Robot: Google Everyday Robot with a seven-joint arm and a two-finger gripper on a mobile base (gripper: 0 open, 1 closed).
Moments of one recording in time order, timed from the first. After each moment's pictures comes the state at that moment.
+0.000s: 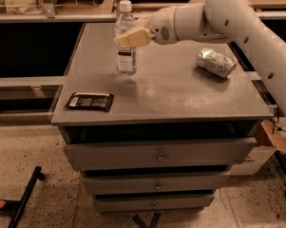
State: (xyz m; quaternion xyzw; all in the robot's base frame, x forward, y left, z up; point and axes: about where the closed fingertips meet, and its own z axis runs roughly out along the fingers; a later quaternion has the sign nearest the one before) arm 0.694 0.026 0.954 -0.47 0.65 0.33 0.50
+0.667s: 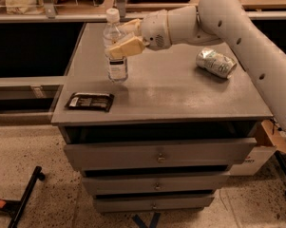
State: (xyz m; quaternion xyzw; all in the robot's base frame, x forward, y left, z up) arm 0.653 0.059 0.953 -0.56 0.56 0.35 0.50
